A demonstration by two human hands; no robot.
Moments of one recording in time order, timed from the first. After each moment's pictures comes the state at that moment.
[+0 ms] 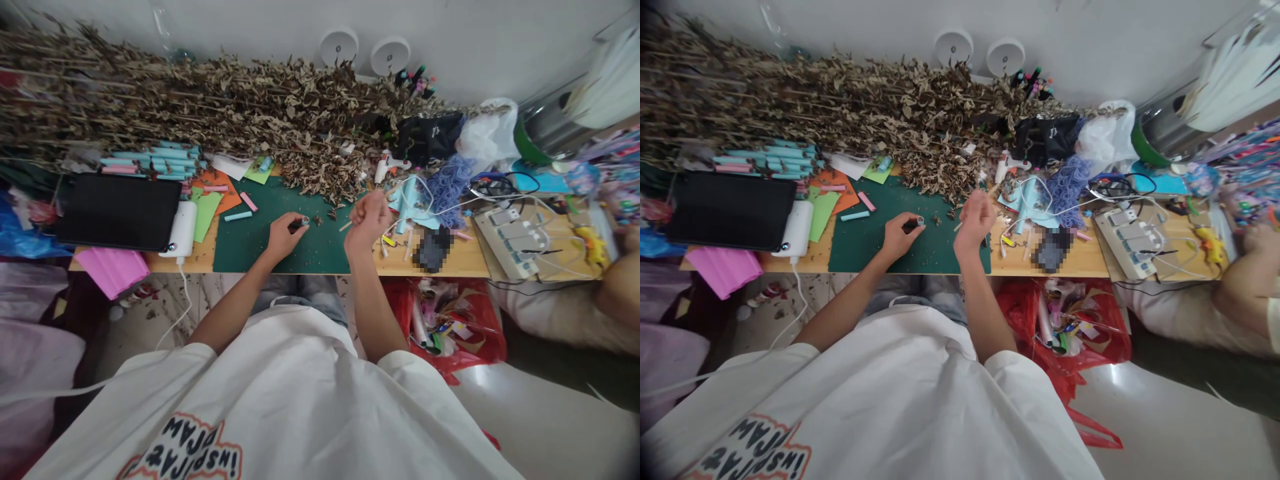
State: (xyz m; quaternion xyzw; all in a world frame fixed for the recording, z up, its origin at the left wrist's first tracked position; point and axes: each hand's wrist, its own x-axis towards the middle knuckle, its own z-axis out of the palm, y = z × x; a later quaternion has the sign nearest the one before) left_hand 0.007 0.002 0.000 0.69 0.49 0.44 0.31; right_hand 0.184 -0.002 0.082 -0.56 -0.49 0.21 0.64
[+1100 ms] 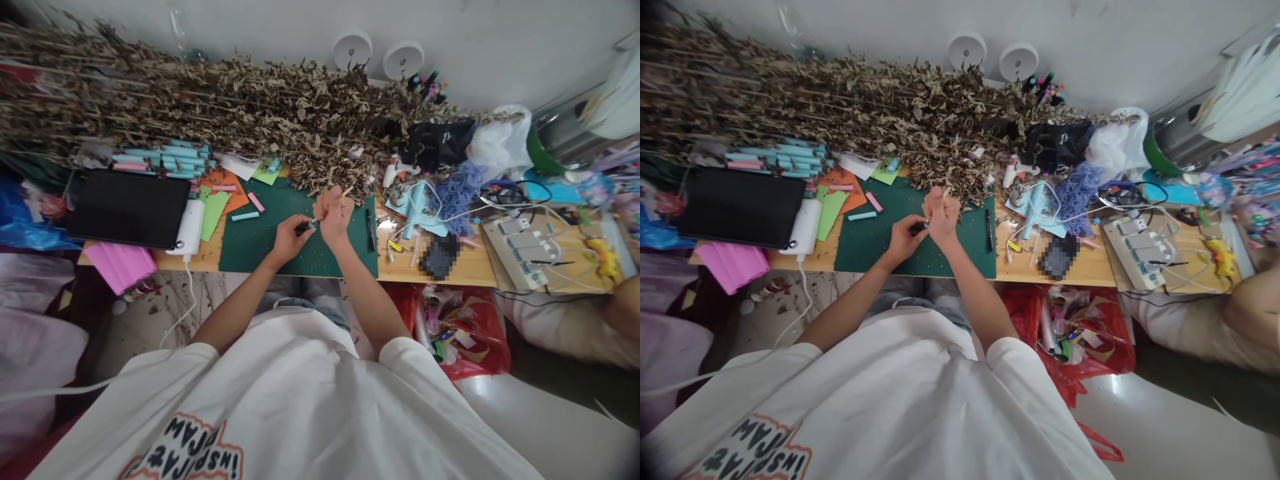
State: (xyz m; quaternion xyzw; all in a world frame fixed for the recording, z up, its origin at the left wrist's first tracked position) left_hand 0.007 0.001 -0.003 0.67 0.45 0.48 0.34; right_hand 0.115 0.027 0.084 -0.34 -0.46 0.47 0.67
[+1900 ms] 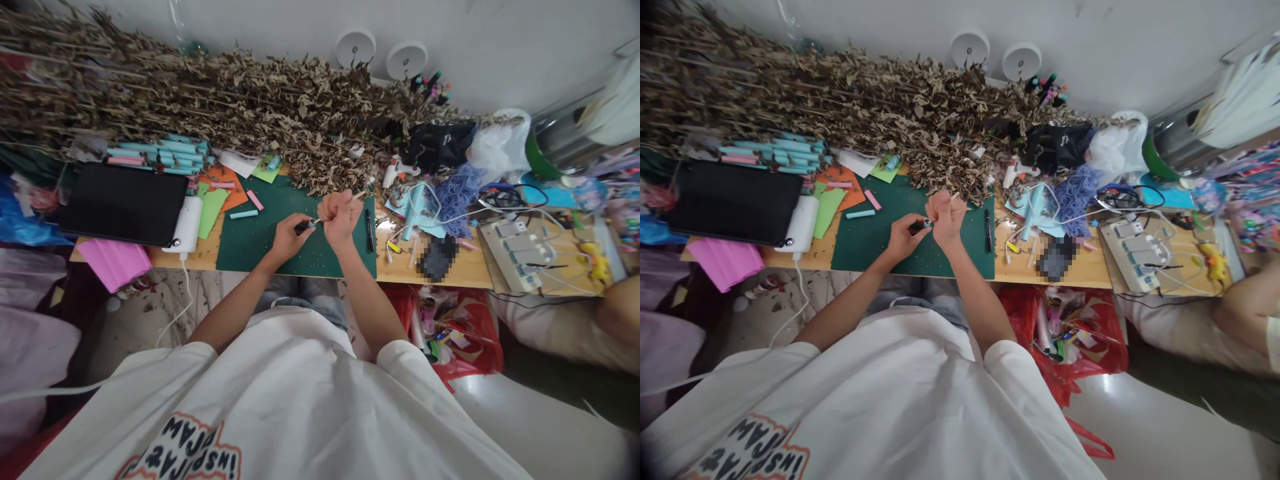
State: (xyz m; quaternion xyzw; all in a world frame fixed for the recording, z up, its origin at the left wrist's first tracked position) left_hand 0.009 0.001 0.000 0.68 0.45 0.48 0.33; right_hand 0.123 0.020 0.092 -0.34 -0.46 0.47 0.67
